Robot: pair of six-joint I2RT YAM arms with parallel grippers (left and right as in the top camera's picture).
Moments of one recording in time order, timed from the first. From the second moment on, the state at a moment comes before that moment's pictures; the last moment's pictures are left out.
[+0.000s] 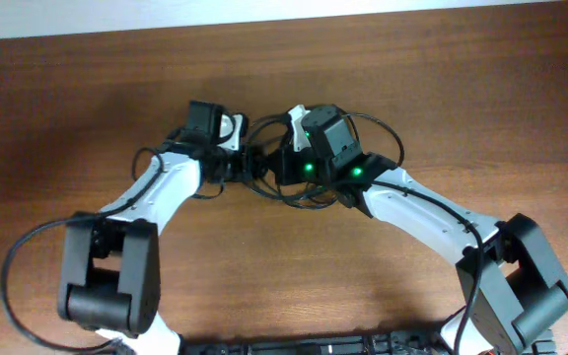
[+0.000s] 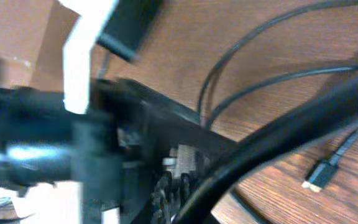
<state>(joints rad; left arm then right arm) -0.25 1.82 1.10 -0.43 0.40 -0.25 0.57 1.69 1.03 -0.05 -0.39 0.57</state>
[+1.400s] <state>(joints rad) -0.16 1.87 1.10 -0.51 -0.06 -0.29 -0.56 2.16 1.38 0.17 -0.03 -0.07</state>
